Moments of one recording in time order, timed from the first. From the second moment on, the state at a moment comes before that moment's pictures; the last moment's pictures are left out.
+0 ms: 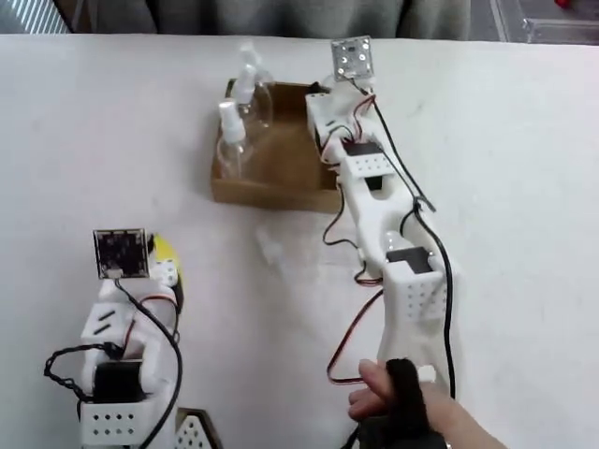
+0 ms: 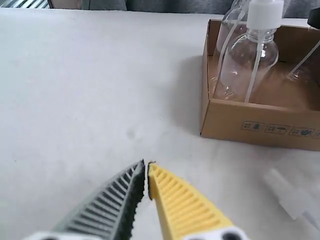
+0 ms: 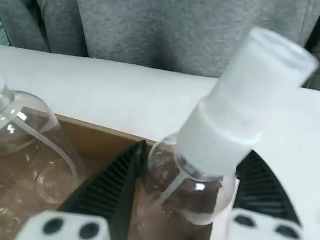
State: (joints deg) left arm -8.0 -103.4 97.1 44.9 2.9; right arm -12.9 38.8 -11.5 4.0 3.8
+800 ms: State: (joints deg) left arm -8.0 -103.4 97.1 44.9 -1.0; right arm -13.6 37.6 -6.7 2.3 16.3
